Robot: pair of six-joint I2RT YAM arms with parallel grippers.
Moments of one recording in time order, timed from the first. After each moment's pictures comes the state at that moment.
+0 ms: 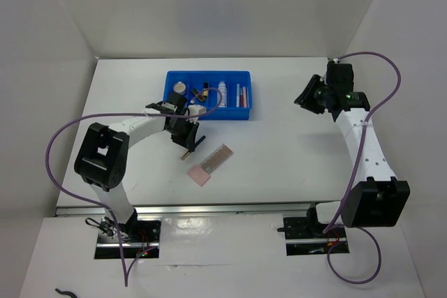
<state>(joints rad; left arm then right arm) -0.36 1.76 1.13 -0.56 0.33 0.06 -0.02 1.33 1.29 -0.70 -0.15 0.51</state>
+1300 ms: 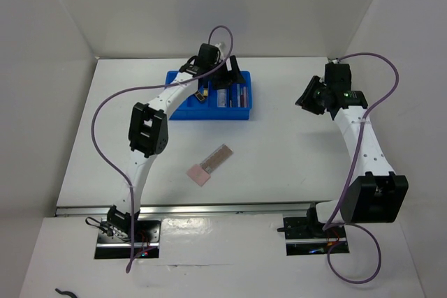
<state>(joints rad) -0.43 2.42 2.25 -0.47 0.33 -0.63 -0.02 1.35 1.28 -0.70 -0.11 0.51</state>
